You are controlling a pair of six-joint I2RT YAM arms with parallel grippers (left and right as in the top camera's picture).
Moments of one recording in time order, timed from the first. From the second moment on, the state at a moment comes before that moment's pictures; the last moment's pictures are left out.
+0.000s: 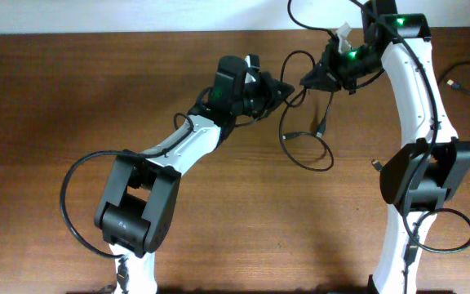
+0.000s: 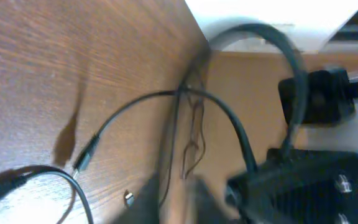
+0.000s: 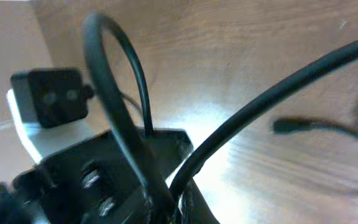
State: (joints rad) left arm -0.45 2.04 1.38 0.23 0.61 -1.24; right arm 0.04 2.27 2.27 -1.37 -0.75 0.32
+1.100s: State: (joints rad) left arm -0.40 1.76 1.39 -0.54 0.51 -0.45; right arm -0.30 2.25 2.73 -1.09 -0.31 0.50
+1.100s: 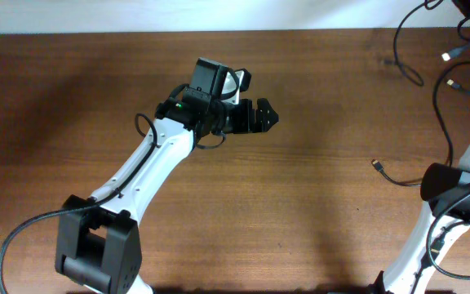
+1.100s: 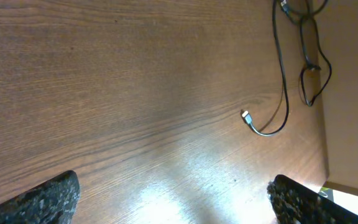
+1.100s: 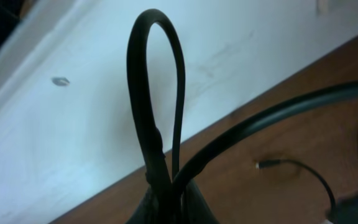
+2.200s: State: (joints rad) left arm -0.40 1.76 1.39 -0.61 0.45 -0.44; right arm -0.29 2.25 2.46 -1.53 -0.24 0.30
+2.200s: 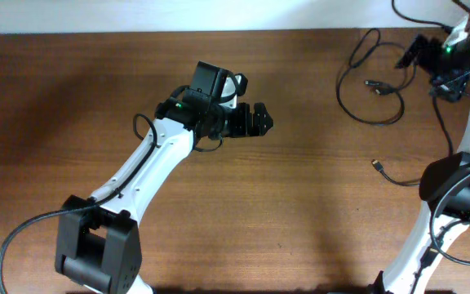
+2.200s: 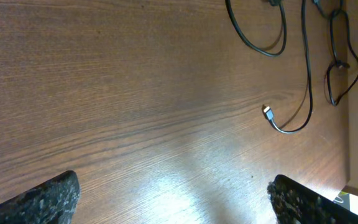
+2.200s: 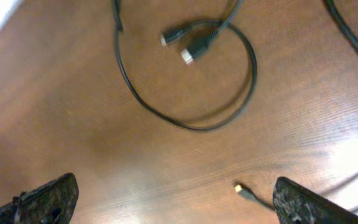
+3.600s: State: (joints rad) left arm -0.49 1.49 1.27 -0.61 0.06 -0.27; right arm -0.23 2.25 2.46 -1.61 -0.20 0.26
